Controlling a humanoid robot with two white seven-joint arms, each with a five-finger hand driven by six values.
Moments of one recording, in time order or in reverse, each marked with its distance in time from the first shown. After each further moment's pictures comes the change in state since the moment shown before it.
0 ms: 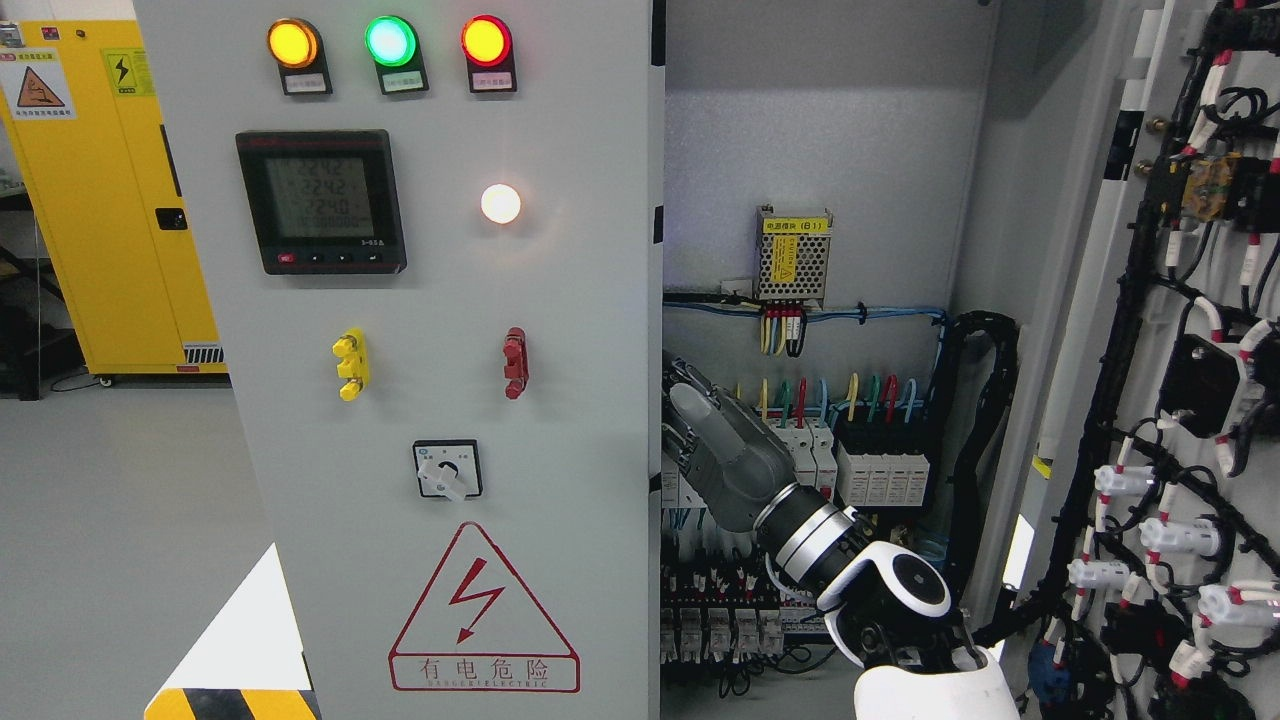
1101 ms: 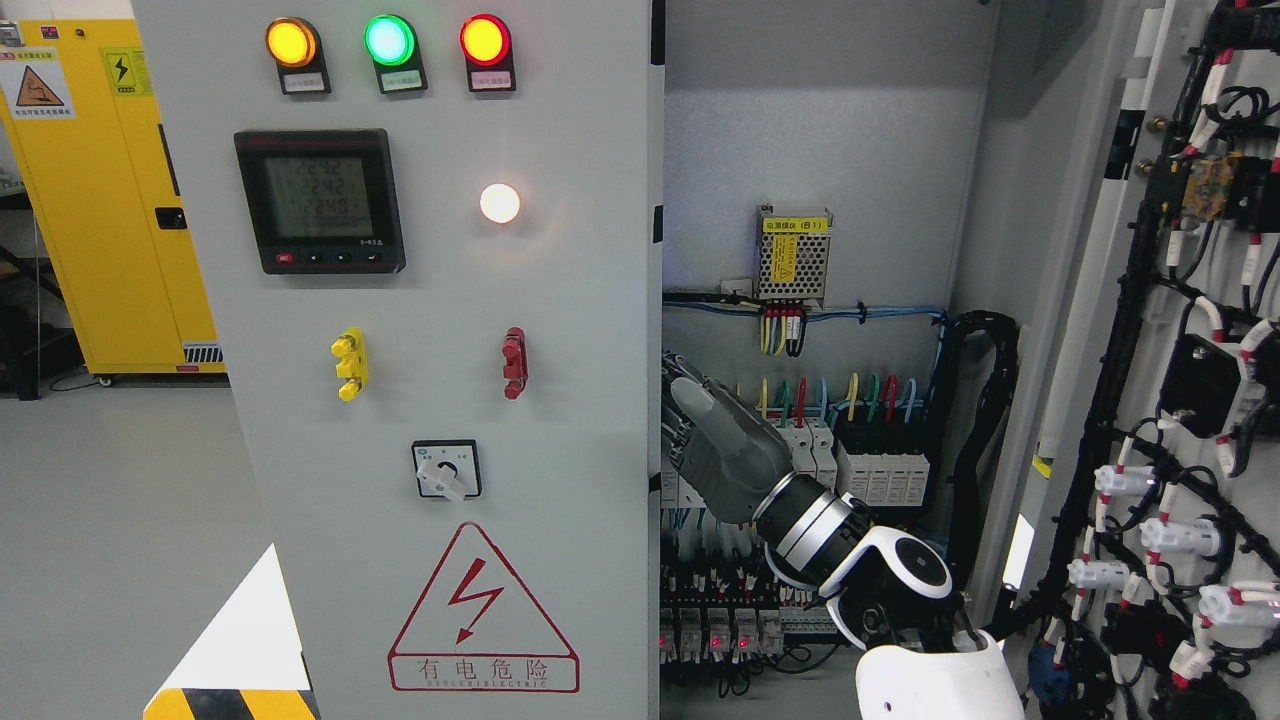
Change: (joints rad) left arm -0.002 0.004 0.001 0.000 0.000 0.000 0.004; right arm -0.038 -0.002 -0.014 0.046 -0.027 0.000 0.126
